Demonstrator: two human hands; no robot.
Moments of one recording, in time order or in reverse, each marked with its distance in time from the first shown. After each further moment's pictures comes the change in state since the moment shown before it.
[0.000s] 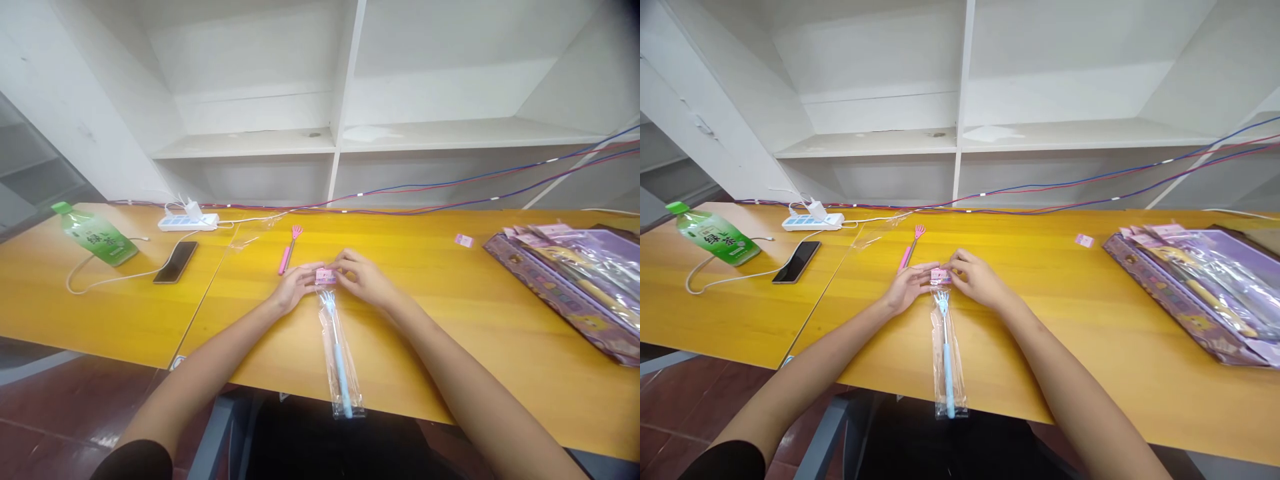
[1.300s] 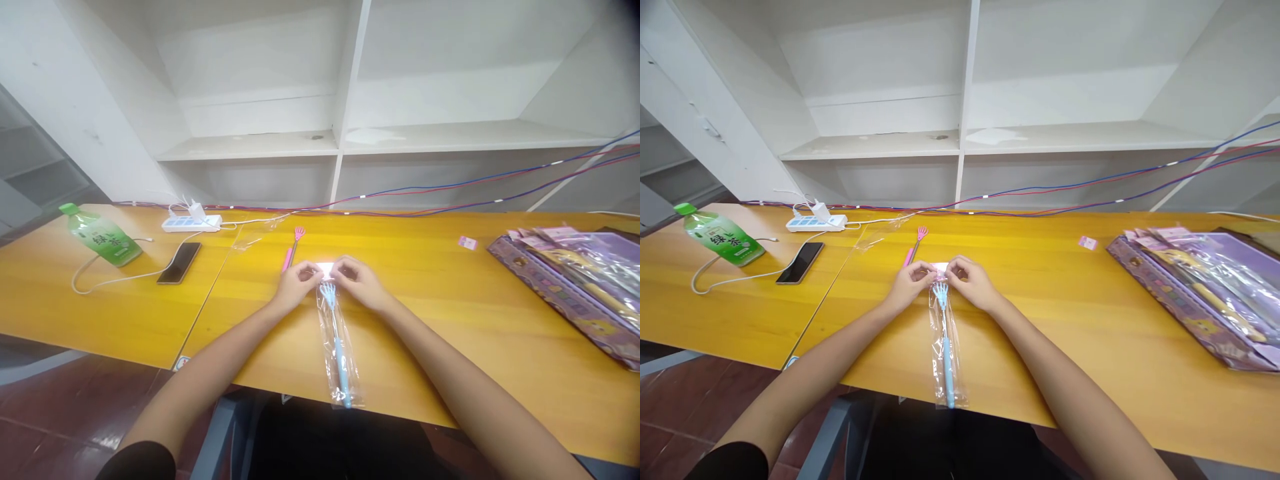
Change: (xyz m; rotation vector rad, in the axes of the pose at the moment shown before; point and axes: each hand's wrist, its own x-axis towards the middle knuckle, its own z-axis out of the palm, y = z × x) left_hand 0.007 -0.006 -0.010 0.498 0.086 0.242; right_hand 0.005 -0.011 0.022 0.413 0.120 0.294
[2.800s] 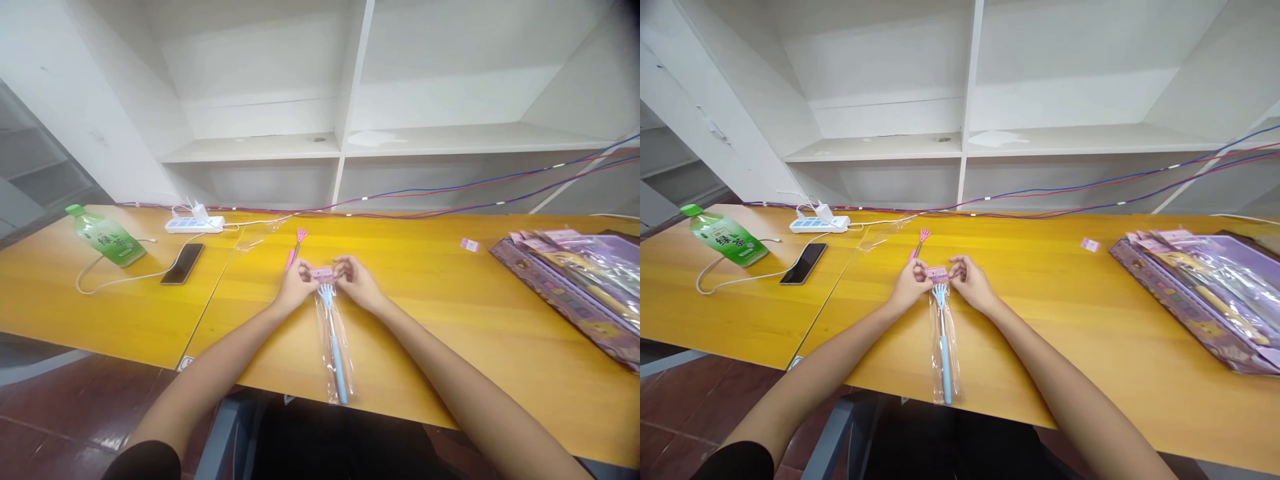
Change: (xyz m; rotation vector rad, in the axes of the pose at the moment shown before) left_hand 0.011 -0.019 -0.007 0.083 0.161 -0.027; right_hand 0.008 0.032 0.014 0.088 0.098 0.134
